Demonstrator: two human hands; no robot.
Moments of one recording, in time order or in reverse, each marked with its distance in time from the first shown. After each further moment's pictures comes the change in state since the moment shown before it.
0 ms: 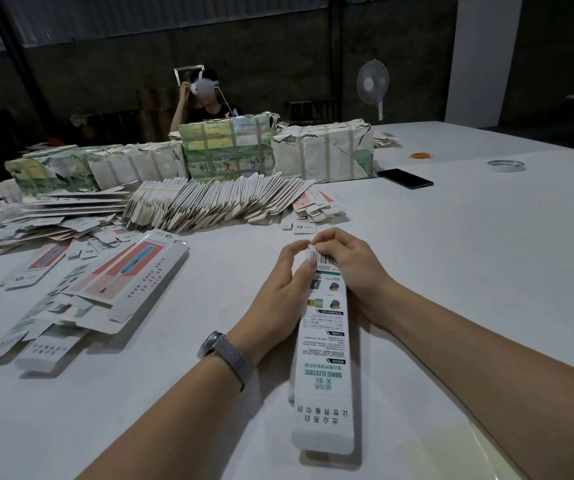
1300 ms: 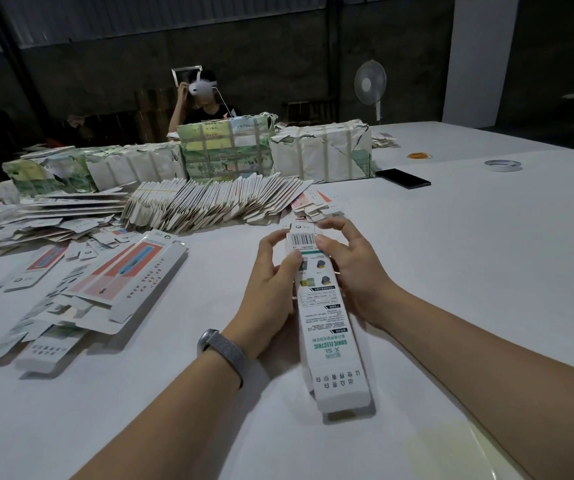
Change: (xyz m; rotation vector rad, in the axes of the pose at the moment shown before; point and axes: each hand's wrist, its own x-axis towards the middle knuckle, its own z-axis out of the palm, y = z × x) left_hand -0.002 0.009 -0.002 -0.258 0.129 -0.058; right_hand 0.001 0.010 -0.005 -0.003 -0.006 -0.063
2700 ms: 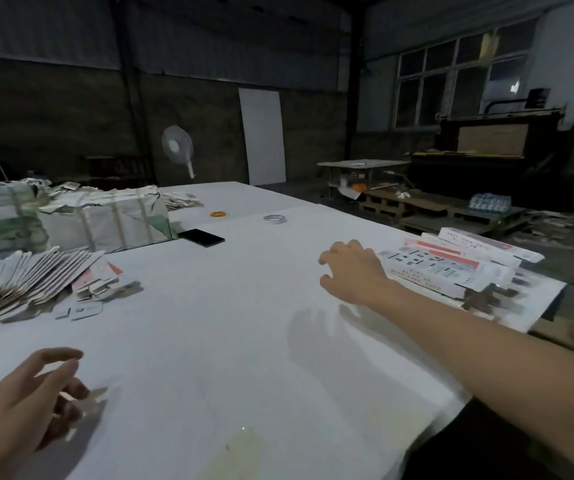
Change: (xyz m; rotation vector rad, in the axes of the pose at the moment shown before) left_hand 0.012 -0.031 -0.015 0.206 -0.111 -0.132; right_hand -0.123 -0.148 -0.249 -1.926 0.498 0.289
